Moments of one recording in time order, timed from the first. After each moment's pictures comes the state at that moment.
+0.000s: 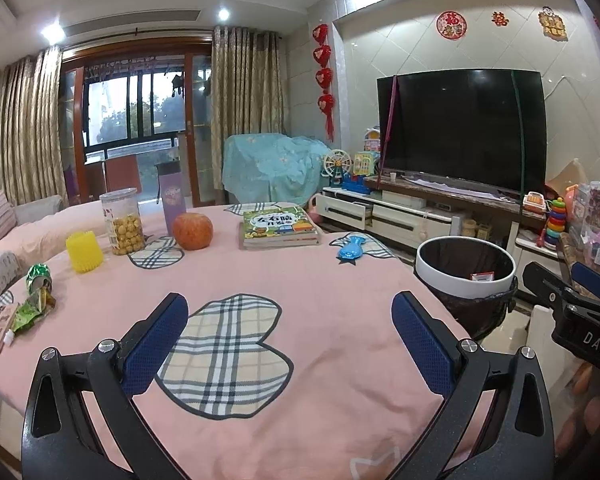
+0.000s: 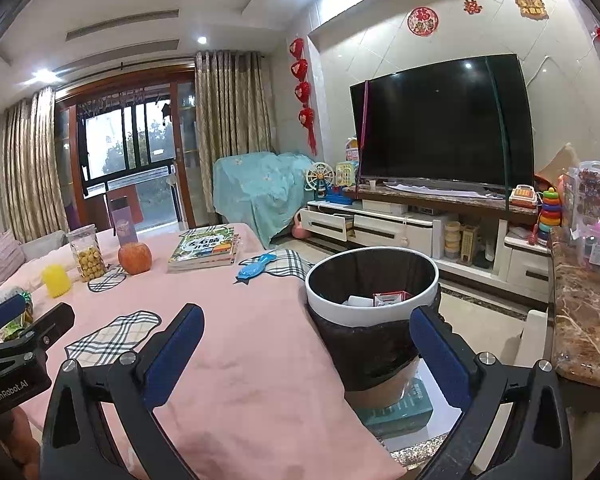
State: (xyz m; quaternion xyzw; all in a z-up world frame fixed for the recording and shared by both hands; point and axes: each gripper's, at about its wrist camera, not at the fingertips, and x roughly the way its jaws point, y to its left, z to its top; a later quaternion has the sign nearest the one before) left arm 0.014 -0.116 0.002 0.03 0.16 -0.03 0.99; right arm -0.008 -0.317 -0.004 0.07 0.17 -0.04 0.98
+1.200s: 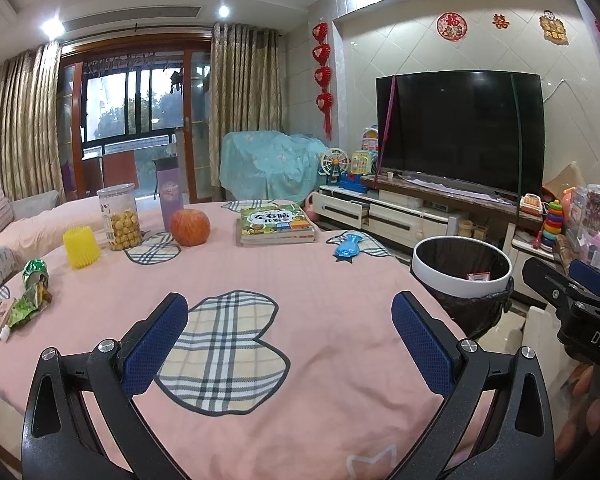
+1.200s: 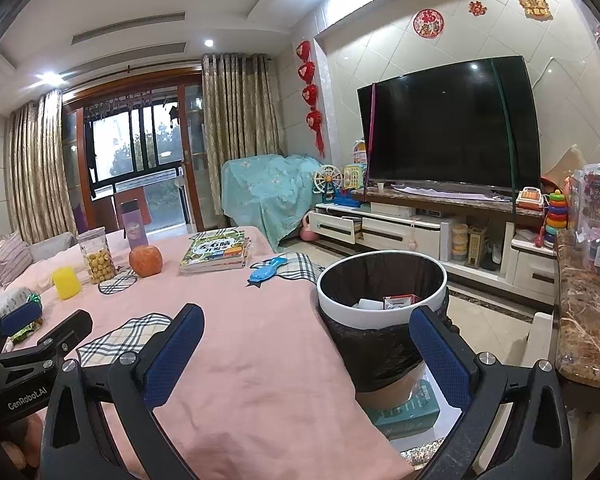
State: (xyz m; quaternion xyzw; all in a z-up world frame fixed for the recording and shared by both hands) left arm 0.012 -0.113 0.003 0.02 0.16 -0.04 0.99; right arm -0.012 -0.310 0.004 0.07 0.16 -0.03 0.98
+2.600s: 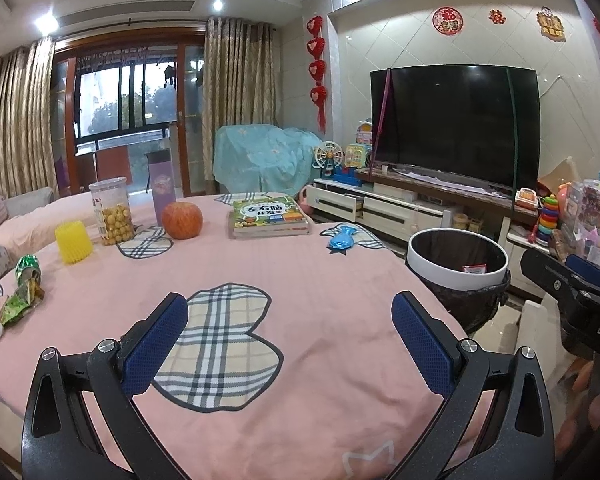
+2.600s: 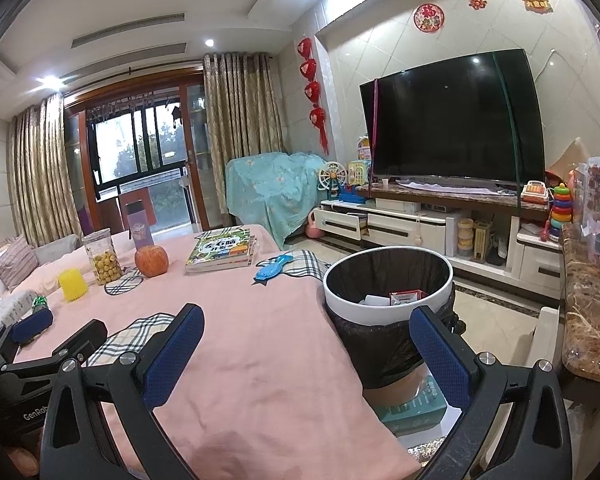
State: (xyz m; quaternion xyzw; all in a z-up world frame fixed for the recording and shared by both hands) left arm 0.018 -0.113 -0.003 0.02 0.18 -0.05 0.98; right arm -0.011 -0.303 0.003 0.08 0.17 -0.02 0.98
